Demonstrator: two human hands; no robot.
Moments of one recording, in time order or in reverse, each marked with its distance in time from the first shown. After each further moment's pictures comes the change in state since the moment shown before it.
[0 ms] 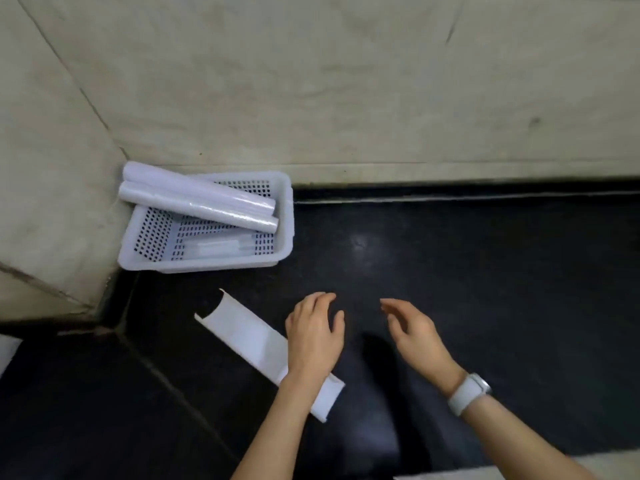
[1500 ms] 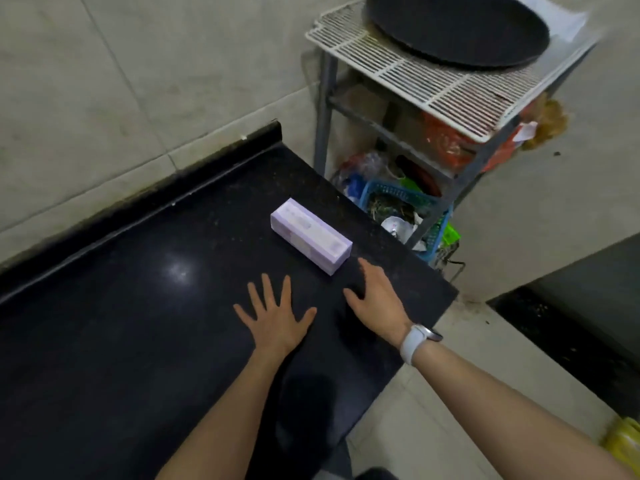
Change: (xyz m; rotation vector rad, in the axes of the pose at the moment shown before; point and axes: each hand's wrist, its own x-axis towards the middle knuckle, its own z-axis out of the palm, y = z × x) left_hand 0.031 0.512 0.578 0.531 -0.631 0.315; right_hand -0.040 0.509 -0.539 -0.060 0.368 0.542
